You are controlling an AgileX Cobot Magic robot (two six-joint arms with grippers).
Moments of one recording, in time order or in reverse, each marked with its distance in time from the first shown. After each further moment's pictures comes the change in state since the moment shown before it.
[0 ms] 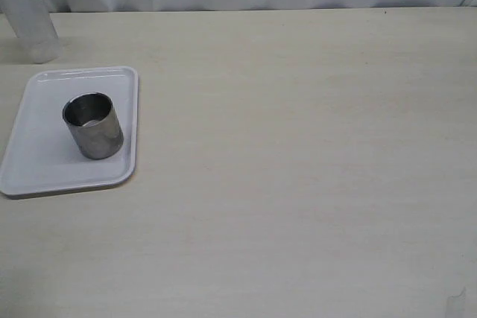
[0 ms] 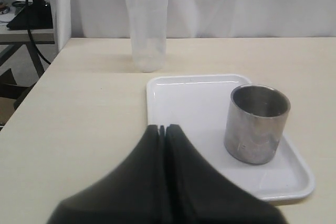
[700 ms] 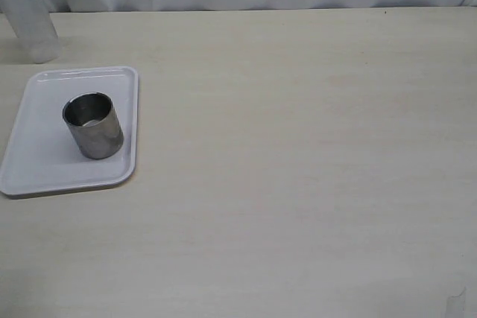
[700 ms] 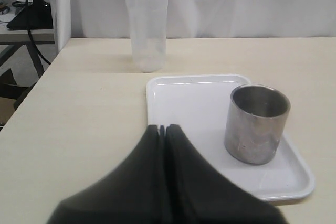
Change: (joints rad) left arm 0.000 0.000 0.000 0.000 0.002 0.000; right arm -0.017 0.000 0.001 -0.068 0.459 0.169
